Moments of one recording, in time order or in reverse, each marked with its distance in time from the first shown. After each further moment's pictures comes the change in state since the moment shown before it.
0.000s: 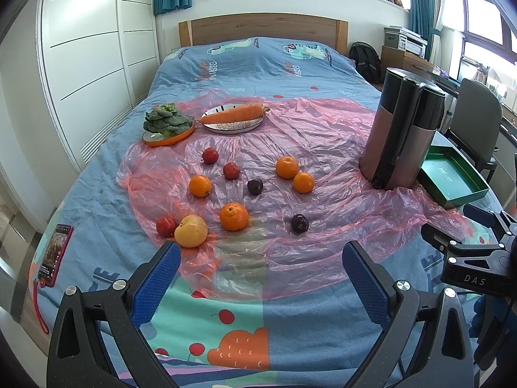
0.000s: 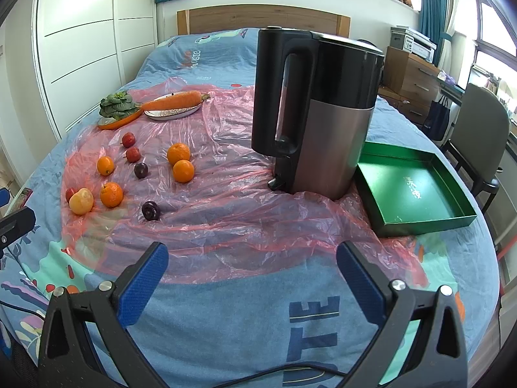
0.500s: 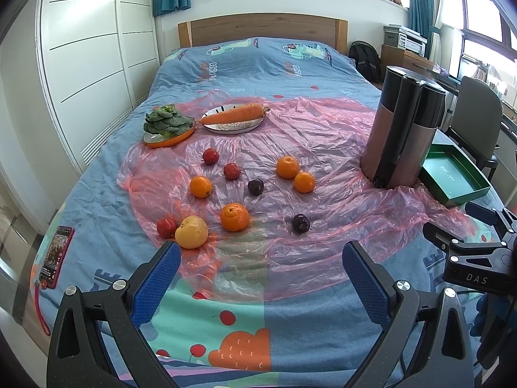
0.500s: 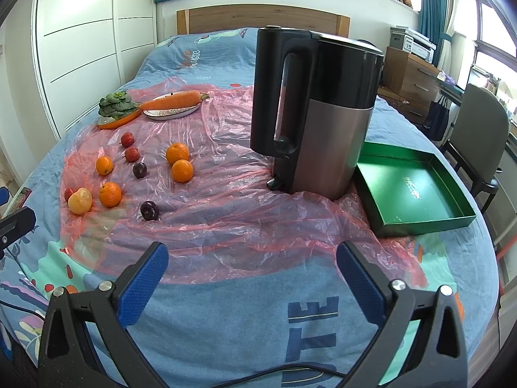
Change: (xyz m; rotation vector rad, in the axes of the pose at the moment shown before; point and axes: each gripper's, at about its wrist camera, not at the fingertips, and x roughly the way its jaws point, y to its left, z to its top) left arm 0.002 0.002 0.000 0.000 0.001 0.000; right arm 0.001 0.000 0.000 -0.004 0.001 -0.003
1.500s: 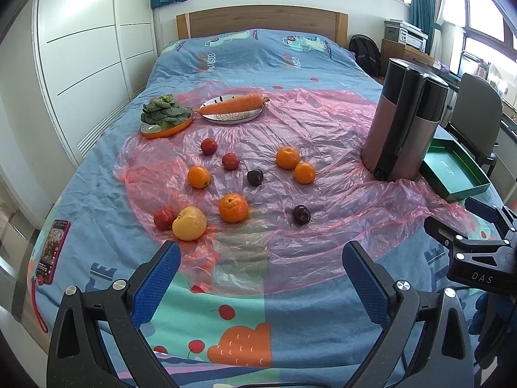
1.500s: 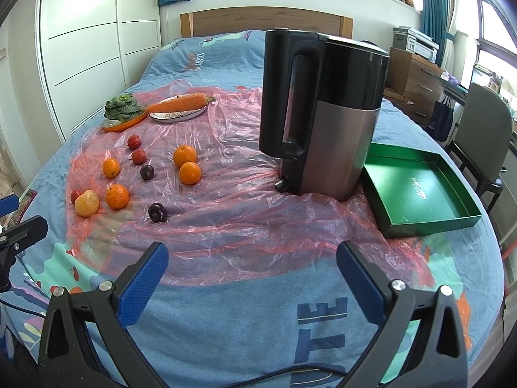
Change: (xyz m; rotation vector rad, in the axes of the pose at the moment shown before) left arm 0.008 0.002 -0.004 0.000 0.038 -0.008; right arm 0.000 0.006 -0.001 -0.005 -0.014 0.025
